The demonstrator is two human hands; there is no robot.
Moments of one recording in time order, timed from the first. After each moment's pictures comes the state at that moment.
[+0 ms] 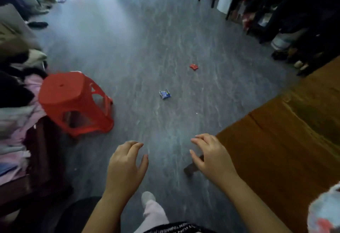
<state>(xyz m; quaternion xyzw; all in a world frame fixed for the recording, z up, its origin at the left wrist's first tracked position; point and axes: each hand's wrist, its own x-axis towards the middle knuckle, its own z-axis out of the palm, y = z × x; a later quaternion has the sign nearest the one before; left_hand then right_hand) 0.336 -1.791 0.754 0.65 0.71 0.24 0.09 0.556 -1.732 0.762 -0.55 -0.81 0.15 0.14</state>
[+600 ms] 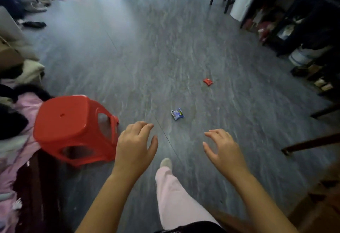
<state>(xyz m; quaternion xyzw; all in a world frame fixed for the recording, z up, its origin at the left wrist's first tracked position) 0.165 -1.504 0.752 0.68 0.69 0.26 0.07 0.398 -1.467 0.736 -0.60 -0.76 0.17 0.16</state>
